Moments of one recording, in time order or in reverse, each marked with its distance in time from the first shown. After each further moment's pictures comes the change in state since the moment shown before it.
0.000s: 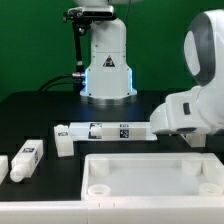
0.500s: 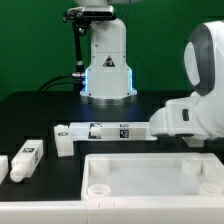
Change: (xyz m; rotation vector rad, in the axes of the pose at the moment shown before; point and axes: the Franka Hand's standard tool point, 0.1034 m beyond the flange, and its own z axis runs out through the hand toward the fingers) arm 0.003 -0.001 0.007 -0.005 -0.033 0.037
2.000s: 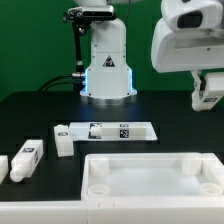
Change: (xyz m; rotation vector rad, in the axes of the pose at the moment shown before) arm -0.034 0.021 -0.191 0.145 0.691 -0.006
